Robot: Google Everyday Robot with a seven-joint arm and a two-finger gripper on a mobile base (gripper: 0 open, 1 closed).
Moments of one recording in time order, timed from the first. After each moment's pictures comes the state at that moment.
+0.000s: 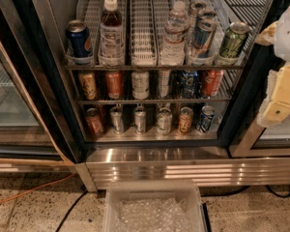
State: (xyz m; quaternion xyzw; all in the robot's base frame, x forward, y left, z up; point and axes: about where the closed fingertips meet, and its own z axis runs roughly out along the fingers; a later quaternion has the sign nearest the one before) arm 0.438 -0.216 0.977 -0.60 0.78 -0.04 0.16
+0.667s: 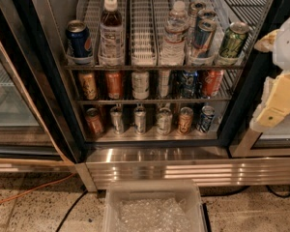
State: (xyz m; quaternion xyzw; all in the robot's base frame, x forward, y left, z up) arm 0.441 -0.214 0.963 -0.59 0.79 -0.01 0.19
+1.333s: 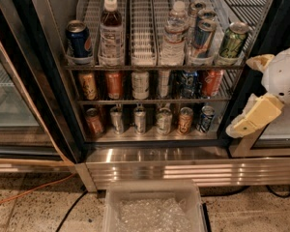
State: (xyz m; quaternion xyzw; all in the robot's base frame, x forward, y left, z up) arm 0.463 -0.205 0.917 -0.52 0.79 0.06 0.32
